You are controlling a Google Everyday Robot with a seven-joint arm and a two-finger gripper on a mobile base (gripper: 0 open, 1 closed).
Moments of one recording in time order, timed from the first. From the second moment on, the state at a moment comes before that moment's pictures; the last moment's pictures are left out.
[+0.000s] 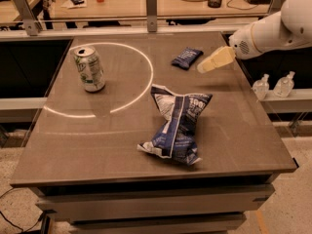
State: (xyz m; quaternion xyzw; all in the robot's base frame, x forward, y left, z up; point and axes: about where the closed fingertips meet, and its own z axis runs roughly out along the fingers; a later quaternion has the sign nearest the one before) arm 0.709 -0.199 0.871 -0.38 0.82 0.14 0.40
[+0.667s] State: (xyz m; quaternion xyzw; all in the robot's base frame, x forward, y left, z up) arm 0.741 -0.182 0.847 -0.34 0.83 0.18 0.41
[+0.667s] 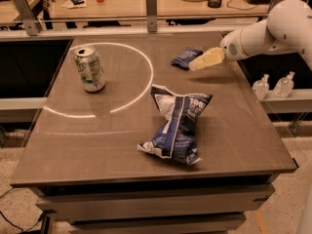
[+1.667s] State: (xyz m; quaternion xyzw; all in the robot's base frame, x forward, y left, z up) arm 0.773 -0.150 0.827 -0.39 0.80 0.21 0.39
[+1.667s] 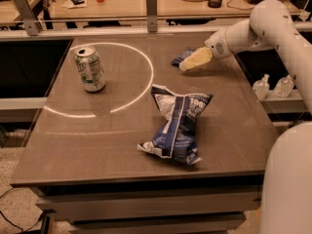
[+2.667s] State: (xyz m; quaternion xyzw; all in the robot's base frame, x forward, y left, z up) arm 0.789 -0.139 0.816 -0.41 0.82 0.13 0.38
